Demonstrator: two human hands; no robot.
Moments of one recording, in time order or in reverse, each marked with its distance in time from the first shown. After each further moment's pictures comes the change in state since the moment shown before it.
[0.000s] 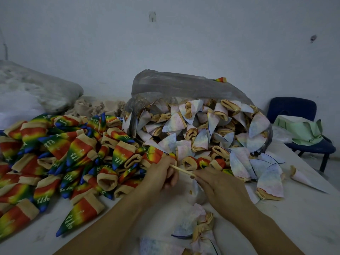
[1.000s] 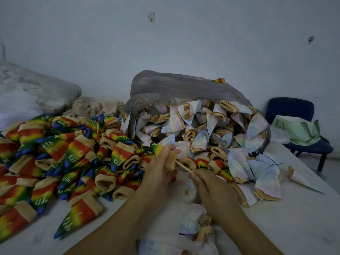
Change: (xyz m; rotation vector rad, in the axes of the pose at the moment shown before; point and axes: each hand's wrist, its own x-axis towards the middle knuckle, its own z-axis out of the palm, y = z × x) left_hand 0.003 -0.006 0.009 -0.450 0.063 0.104; right_hand -0.002 -0.003 0.028 0.208 0.128 0.202
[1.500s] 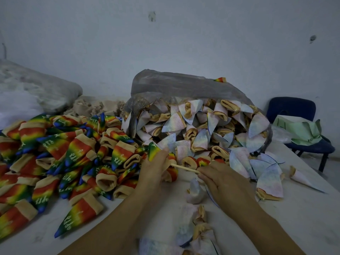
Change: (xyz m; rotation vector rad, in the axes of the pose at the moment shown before) left_hand 0.010 0.002 -0.010 0.168 0.144 0.035; right_hand 0.006 -0.003 -0.035 -0.226 -0.002 -0.179
